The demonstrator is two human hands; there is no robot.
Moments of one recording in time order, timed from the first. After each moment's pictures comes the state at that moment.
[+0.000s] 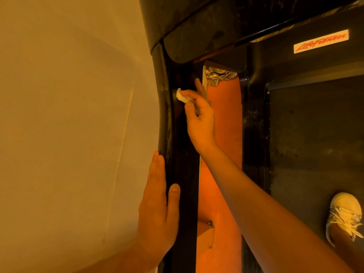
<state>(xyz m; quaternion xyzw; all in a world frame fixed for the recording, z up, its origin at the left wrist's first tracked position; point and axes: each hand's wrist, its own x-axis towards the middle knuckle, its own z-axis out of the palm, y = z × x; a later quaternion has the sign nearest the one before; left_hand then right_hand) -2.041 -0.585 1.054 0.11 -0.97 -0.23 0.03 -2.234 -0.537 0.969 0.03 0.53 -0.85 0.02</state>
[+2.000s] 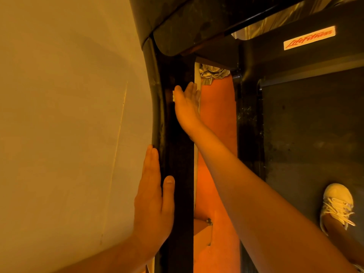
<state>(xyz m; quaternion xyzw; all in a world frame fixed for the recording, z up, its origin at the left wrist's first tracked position) -2.040 -0.584 1.053 0.11 -0.97 -0.22 0.02 -2.257 -0.534 0.997 0.05 0.62 -0.75 0.23</state>
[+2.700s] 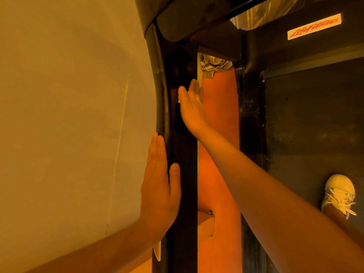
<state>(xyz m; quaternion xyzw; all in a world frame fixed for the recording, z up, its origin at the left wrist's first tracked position) -2.039 -0.589 1.049 0.05 -0.98 -0.18 0.04 -2.232 -0.534 0.975 0.02 0.64 -0.74 0.20</state>
